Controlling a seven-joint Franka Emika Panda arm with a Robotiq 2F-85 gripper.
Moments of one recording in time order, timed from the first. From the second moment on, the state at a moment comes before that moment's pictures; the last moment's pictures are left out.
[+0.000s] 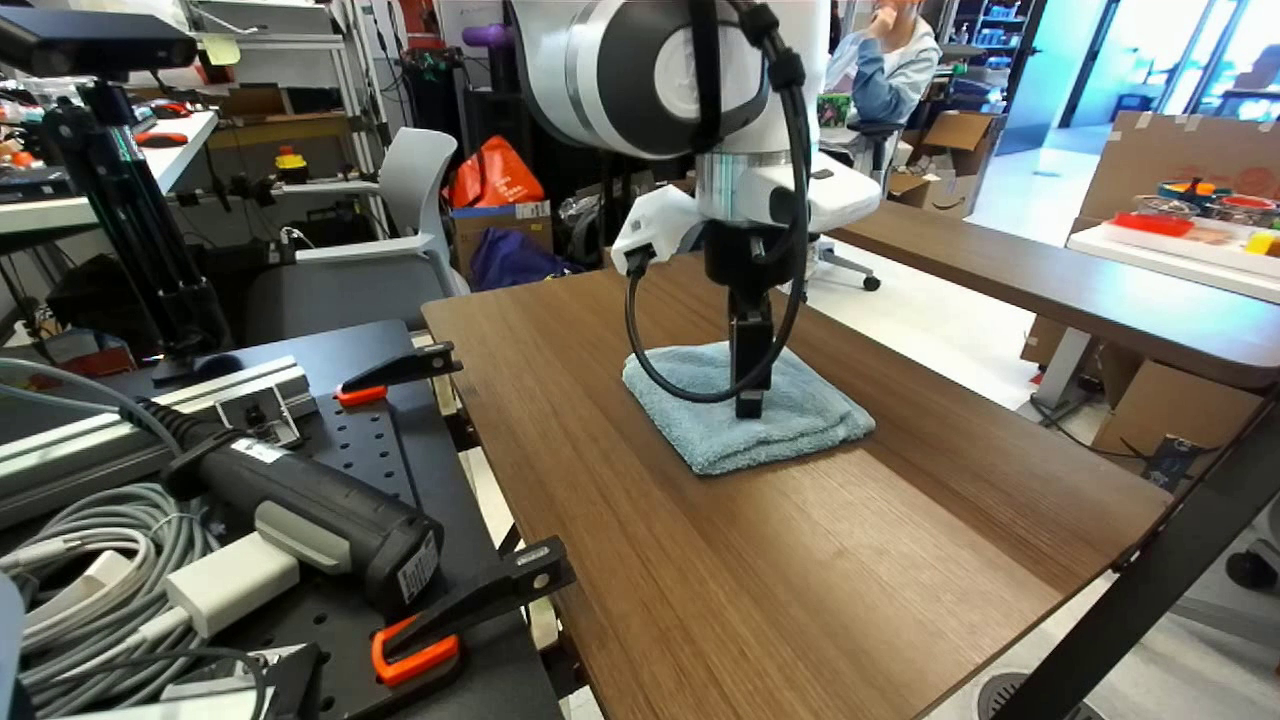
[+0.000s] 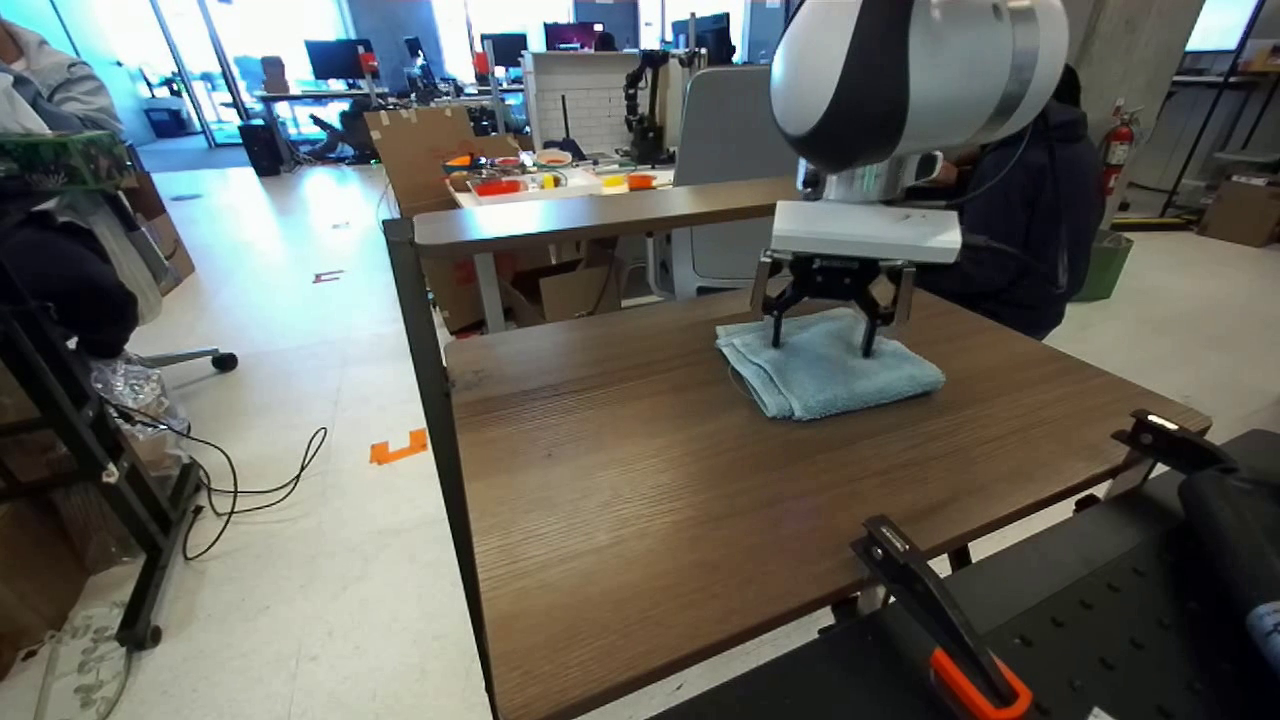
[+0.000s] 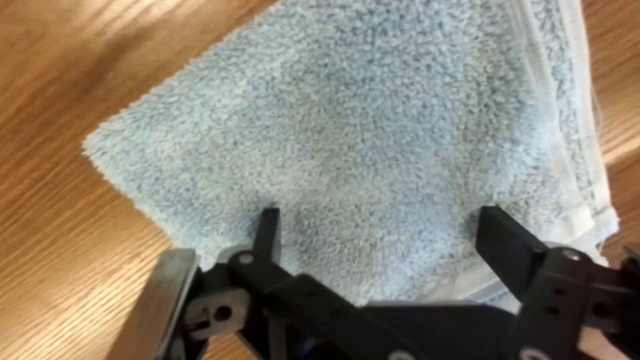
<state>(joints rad) 0.14 0.64 -0.13 -2.08 0.04 2.79 0.60</state>
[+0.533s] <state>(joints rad) -0.04 0.39 -0.05 -2.30 0.21 2.79 0.33</state>
